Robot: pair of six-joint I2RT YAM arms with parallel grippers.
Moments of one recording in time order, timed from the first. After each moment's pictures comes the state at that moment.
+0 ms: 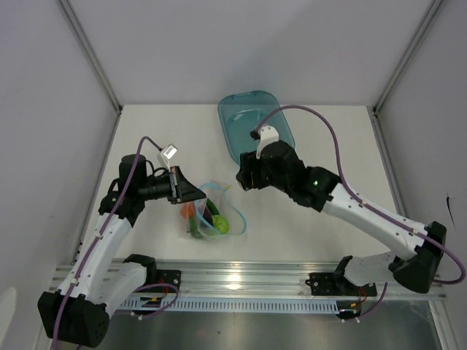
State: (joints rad) left arm -0.16 0.88 0.75 -0.43 0.92 -0.51; right arm 0.92 1.33 1.32 -0.51 0.22 0.39
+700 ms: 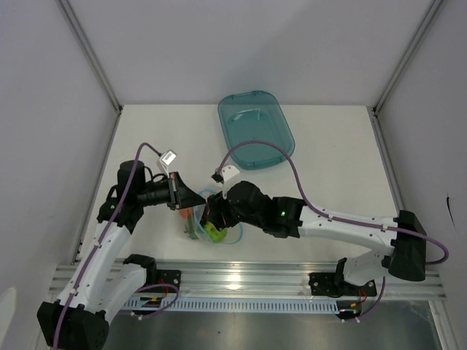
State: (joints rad) left arm -0.16 0.81 0.70 -0.43 0.95 -0.53; right arm 1.24 1.38 1.16 -0.31 0.21 0.47
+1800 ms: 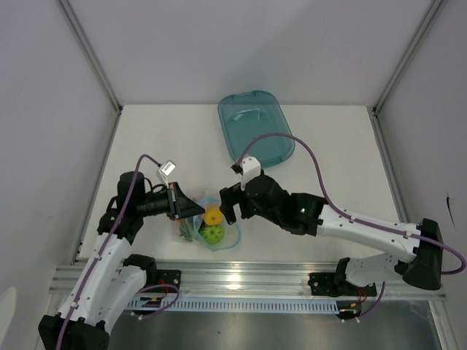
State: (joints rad) left arm -0.16 0.71 0.61 -0.45 0.95 -0.54; right arm 1.17 1.30 1.16 -0.39 0.31 0.42
